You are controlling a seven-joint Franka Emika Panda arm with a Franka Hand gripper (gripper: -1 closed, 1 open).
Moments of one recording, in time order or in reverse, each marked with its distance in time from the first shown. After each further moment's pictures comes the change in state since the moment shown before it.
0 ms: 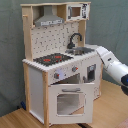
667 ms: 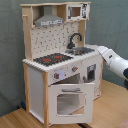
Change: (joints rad) arm 0.057 0.024 -0.054 -0.082 0.044 0.000 -0.178
